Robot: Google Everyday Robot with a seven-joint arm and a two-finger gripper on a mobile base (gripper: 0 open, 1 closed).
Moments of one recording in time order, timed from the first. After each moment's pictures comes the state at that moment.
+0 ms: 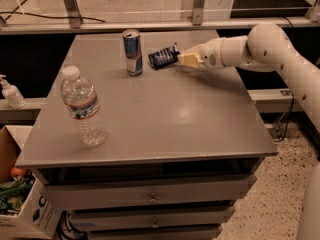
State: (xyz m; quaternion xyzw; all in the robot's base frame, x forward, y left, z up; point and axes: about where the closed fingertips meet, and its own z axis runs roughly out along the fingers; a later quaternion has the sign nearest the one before) arm 0.767 -0.090 0.845 -0.40 0.73 0.25 0.50
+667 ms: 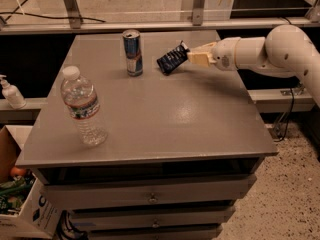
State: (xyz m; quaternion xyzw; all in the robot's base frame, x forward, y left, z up) arm 0.739 -0.118 0.868 -0.39 0.72 0.25 0.53
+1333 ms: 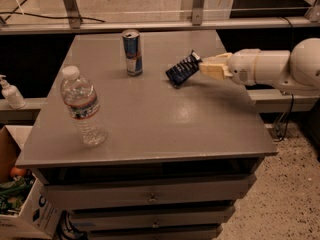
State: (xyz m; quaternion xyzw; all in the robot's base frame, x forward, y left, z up) arm 0.673 -0.143 0.871 -0.38 0.71 0.26 0.53
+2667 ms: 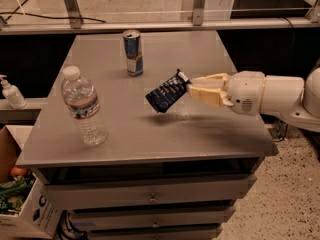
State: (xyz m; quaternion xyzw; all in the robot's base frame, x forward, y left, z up) arm 0.543 -0.094 0.898 -0.42 0.65 0.32 0.54
